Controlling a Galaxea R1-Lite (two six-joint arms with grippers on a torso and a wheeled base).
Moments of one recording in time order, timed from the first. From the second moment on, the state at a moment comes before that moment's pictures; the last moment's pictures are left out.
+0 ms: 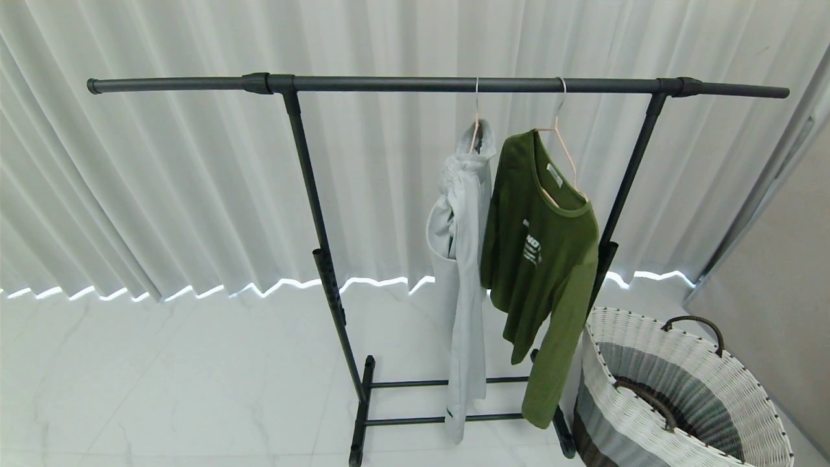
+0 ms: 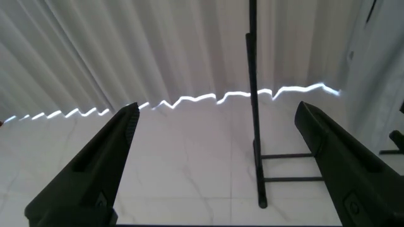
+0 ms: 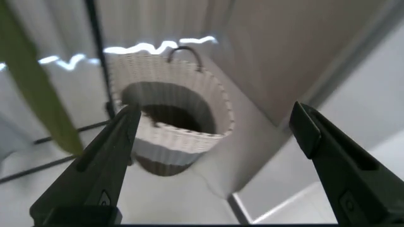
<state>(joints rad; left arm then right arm) 0.31 0.00 0.00 -0.04 -0.19 0.23 0.00 0.00 -0.12 0.21 -0.41 -0.03</state>
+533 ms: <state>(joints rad) 0.26 0.07 0.00 -0.03 -0.22 0.23 0.00 0.00 -0.11 0.20 -0.14 0.00</state>
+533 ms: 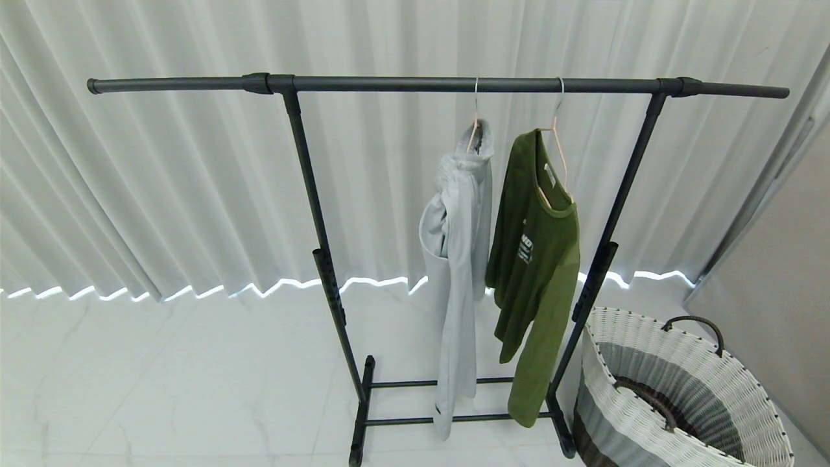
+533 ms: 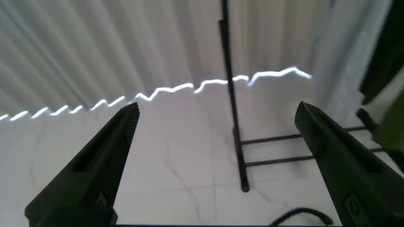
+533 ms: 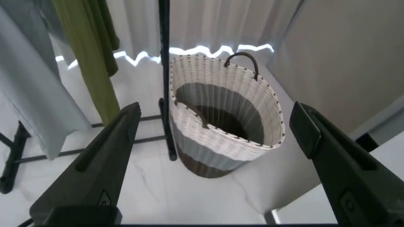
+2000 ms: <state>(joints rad) 0.01 0.00 0.00 0.00 -0.06 0.04 0.00 0.00 -0.01 -0.05 -0.17 0.08</state>
